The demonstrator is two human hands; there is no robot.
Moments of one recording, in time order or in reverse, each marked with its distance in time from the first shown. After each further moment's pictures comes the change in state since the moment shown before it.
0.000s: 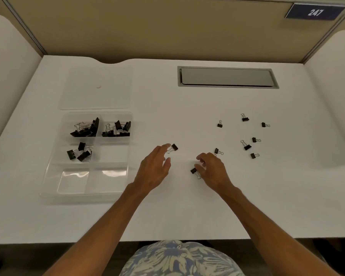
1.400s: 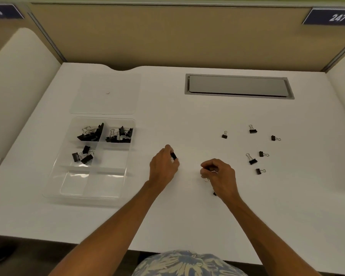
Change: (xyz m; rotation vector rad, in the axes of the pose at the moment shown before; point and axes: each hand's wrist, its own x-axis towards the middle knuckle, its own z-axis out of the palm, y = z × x) left_hand 0.053 0.029 0.039 0.126 0.105 -0.318; right_hand 0.005 -0.002 -0.041 0.634 0.055 0.173
